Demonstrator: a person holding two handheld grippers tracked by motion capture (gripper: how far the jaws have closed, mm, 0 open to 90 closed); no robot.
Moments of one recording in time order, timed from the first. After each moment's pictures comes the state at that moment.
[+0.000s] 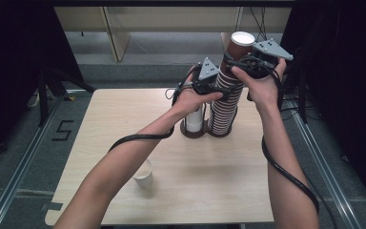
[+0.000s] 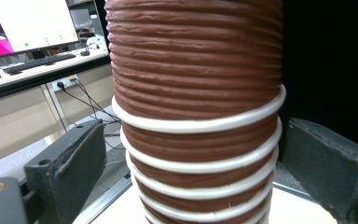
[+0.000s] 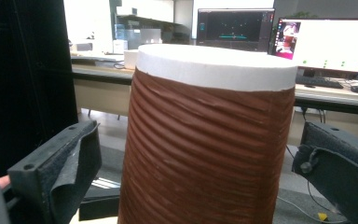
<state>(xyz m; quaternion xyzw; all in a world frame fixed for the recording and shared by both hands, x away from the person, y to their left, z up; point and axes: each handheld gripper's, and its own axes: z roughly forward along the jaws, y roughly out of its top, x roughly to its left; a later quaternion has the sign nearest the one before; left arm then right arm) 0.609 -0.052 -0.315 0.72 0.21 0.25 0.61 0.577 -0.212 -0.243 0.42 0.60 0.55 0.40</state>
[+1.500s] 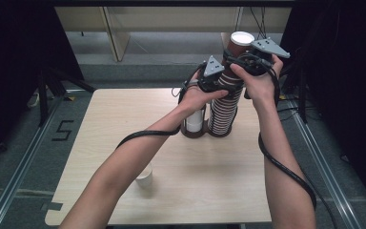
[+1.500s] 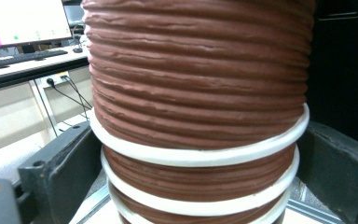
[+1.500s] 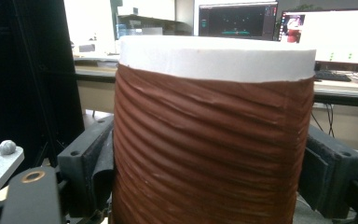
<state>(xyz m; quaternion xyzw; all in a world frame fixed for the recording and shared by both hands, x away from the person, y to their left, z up) 0.623 -0.066 -0.318 0.73 0.22 0.23 0.61 0.591 -0.211 -0.248 0.43 0.60 0.55 0.40</state>
